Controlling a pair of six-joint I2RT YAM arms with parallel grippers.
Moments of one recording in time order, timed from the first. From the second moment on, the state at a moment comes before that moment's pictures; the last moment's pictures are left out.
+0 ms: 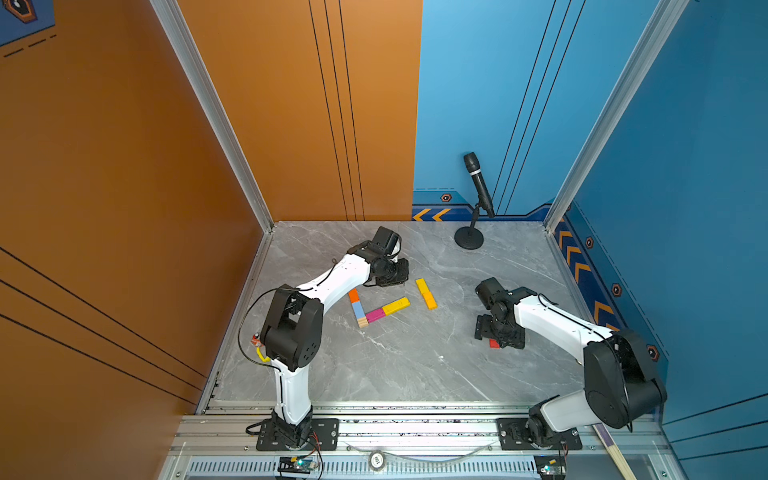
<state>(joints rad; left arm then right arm) -0.50 1.92 1.54 -0.60 0.26 -0.57 0.38 1.50 0.89 -0.90 0.16 0.67</state>
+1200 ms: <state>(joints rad) -0.50 1.91 1.50 -0.60 0.26 -0.57 0.40 1.62 0.91 -0.79 0.10 0.65</state>
